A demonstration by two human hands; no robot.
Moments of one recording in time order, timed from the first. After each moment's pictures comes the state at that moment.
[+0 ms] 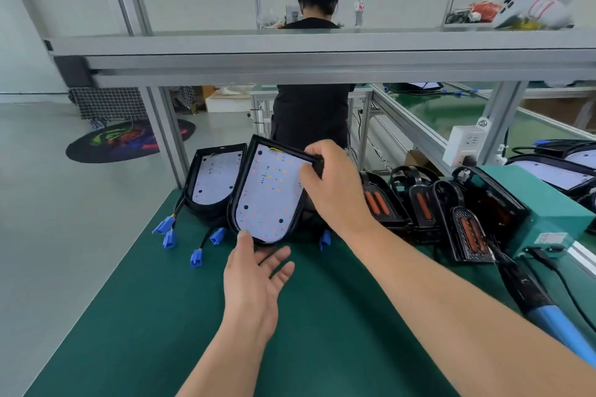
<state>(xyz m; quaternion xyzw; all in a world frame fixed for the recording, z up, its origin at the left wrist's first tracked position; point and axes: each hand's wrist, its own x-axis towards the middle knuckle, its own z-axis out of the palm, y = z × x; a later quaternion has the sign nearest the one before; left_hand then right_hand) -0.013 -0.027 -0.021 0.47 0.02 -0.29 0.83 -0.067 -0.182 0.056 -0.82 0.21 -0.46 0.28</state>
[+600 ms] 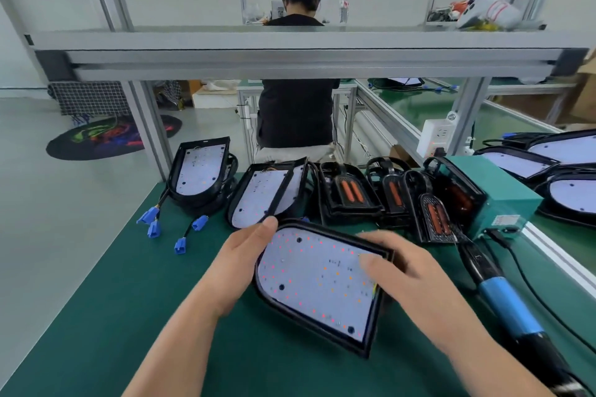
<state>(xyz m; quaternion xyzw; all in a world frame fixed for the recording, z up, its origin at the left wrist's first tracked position) -0.009 -0.001 -0.002 0.65 -0.37 -0.31 0.59 -0.267 -0.118 0.019 -0.76 0.25 -0.29 0.52</state>
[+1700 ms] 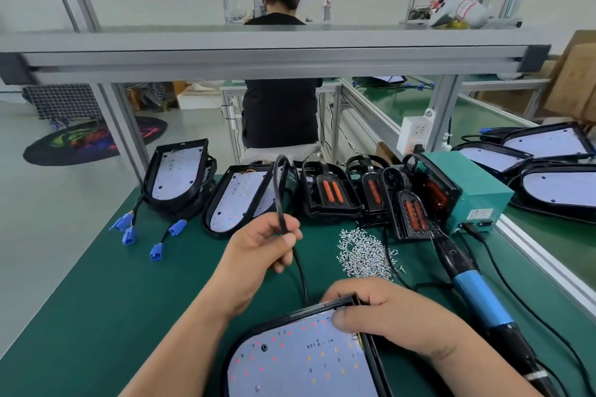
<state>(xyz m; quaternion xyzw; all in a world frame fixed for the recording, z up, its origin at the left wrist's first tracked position) -0.046 -0.037 -0.008 0.53 -0.43 -0.34 0.65 -0.278 -0.136 -0.001 -0.80 0.15 -0.03 0.58</state>
